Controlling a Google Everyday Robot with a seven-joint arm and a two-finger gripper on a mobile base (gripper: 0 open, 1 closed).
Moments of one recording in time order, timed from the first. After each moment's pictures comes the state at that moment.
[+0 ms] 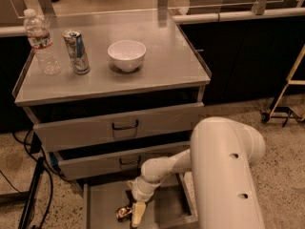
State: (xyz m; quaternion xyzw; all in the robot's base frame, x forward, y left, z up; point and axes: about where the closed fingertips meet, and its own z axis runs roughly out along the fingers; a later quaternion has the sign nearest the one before) arm 0.474 0.090 0.282 -0.75 0.62 0.22 0.13
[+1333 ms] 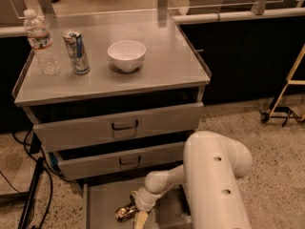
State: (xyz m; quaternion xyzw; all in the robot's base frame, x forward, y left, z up) arm 0.461 0.082 0.191 -0.72 0.64 0.24 0.13
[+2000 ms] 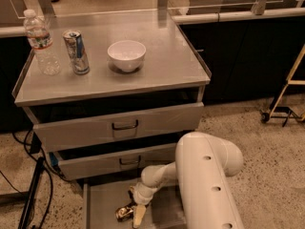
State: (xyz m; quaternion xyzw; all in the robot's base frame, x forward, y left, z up) arm 0.491 0.090 0.179 -0.74 0.62 0.22 0.12
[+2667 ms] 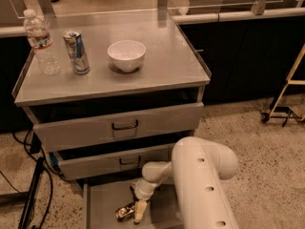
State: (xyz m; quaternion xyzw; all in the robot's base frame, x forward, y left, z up) arm 0.518 0.086 0.156 -0.74 0.63 0.22 0.11
